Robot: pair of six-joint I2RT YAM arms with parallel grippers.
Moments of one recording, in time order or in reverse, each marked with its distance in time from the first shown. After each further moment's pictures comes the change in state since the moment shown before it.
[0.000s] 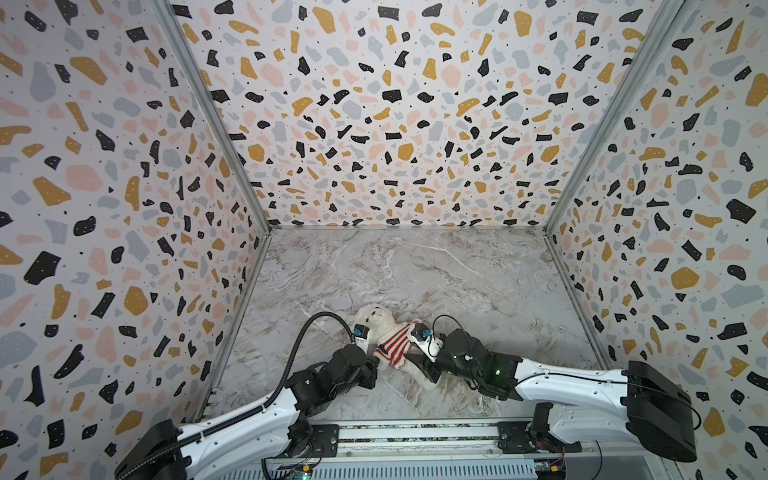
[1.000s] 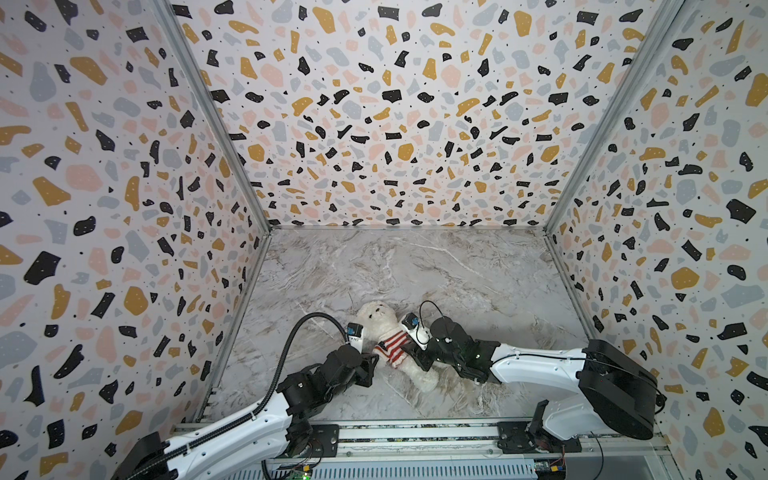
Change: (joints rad) left arm 0.000 -0.105 0.030 -0.103 -0.076 -0.023; right arm -0.074 0.222 0.069 0.030 -0.069 0.006
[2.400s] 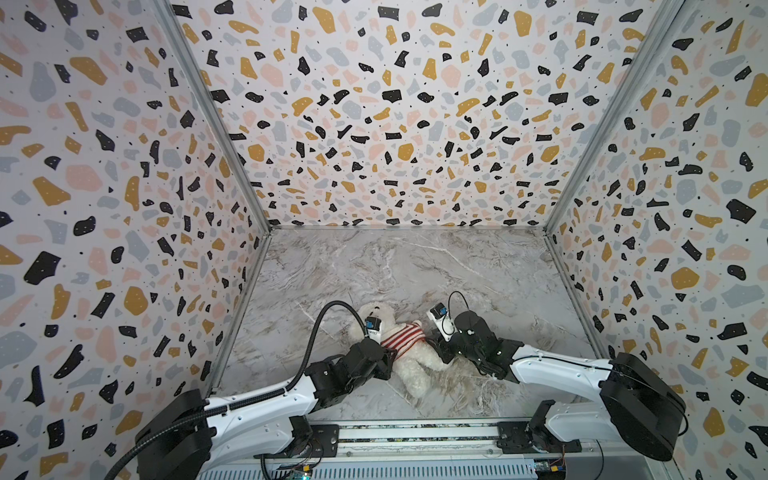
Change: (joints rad) left arm -0.076 0.309 0.070 0.234 -0.019 -0.053; right arm -0.155 -0.139 -0.117 -0.075 -0.018 0.076
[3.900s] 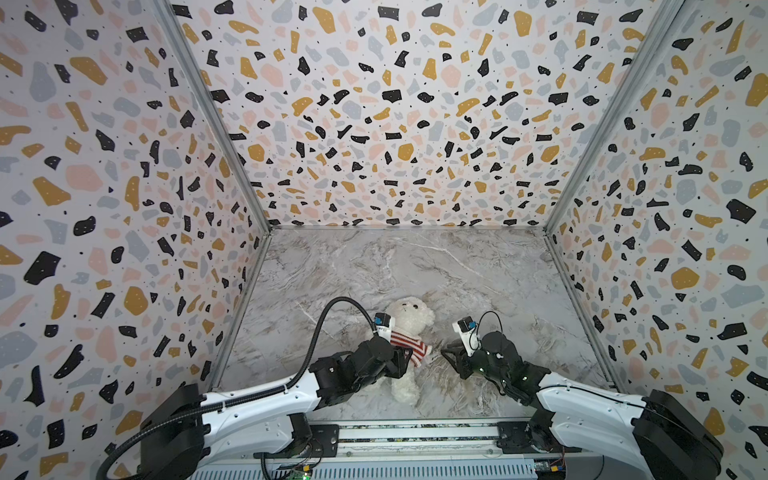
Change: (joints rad) left arm -0.095 0.050 0.145 -0.058 0.015 -0.126; right arm -0.093 -0.257 -0.300 0.138 -0.091 0.206
